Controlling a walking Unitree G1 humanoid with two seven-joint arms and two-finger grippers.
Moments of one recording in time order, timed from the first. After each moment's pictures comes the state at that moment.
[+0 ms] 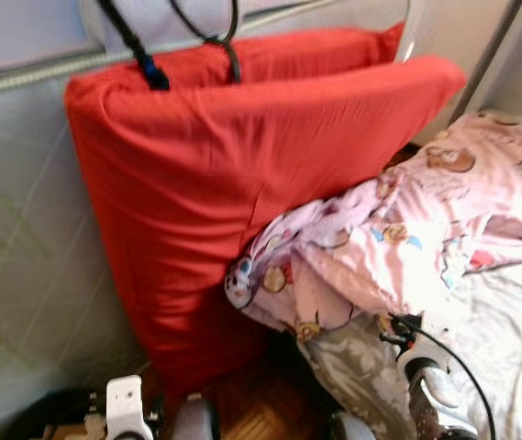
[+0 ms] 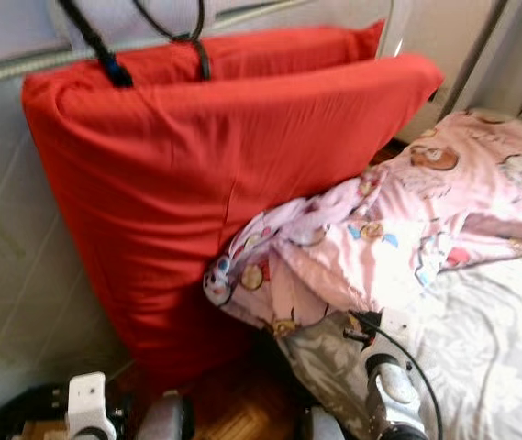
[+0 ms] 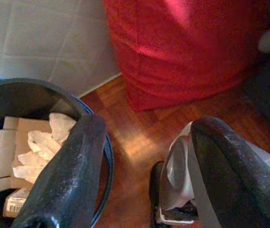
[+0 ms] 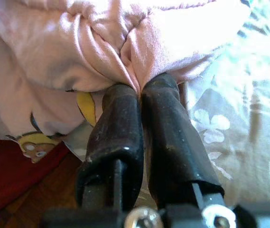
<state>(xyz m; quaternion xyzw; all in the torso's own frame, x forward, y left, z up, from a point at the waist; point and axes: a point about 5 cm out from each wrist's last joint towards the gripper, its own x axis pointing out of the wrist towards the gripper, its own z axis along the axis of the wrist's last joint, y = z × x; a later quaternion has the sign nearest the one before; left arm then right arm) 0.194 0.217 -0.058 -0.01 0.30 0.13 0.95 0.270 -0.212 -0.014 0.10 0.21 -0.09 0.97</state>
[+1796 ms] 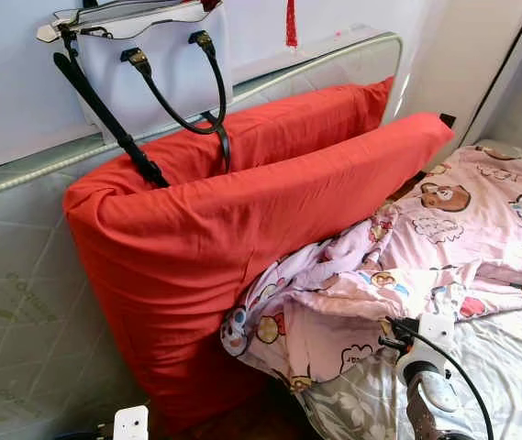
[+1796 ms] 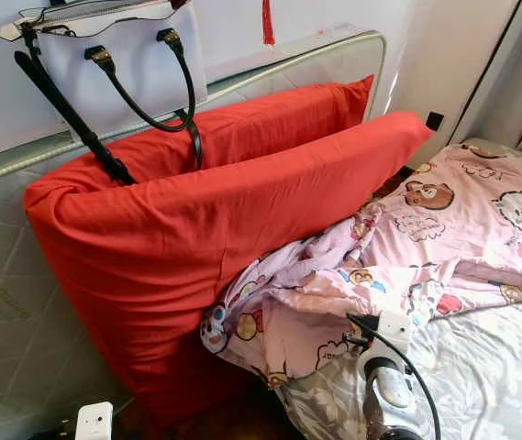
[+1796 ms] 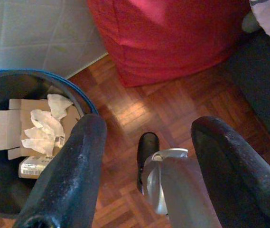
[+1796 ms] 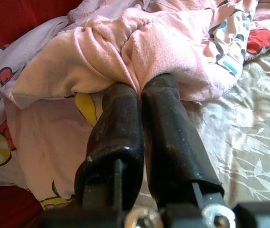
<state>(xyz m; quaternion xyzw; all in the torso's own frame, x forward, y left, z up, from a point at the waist) 0.165 0.210 -0.084 -0.03 0.40 0.11 0.91 0.266 -0.212 -0.016 0.08 0.21 -0.11 0.97</state>
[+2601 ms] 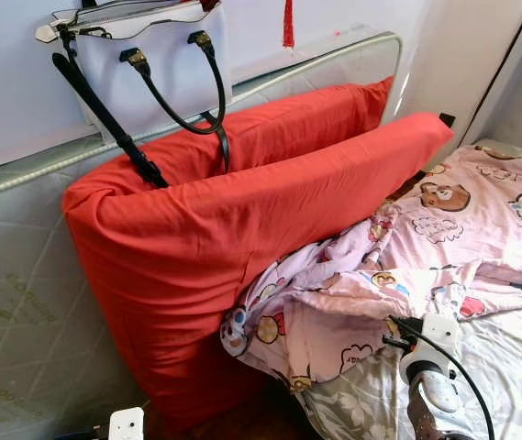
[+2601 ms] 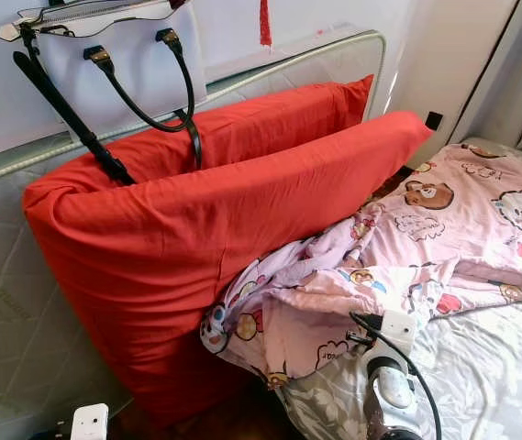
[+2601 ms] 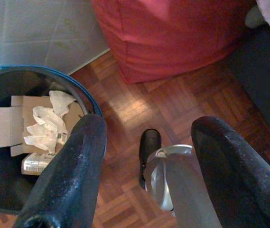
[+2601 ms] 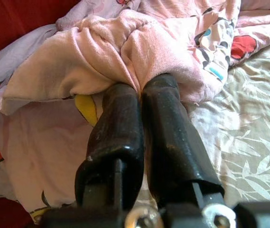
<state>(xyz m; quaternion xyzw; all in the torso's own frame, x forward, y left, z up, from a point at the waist) 0.163 0.216 -0.085 -0.03 0.41 0.11 0.90 0.266 -0.215 -0.014 0.07 0.20 -0.13 0.97</state>
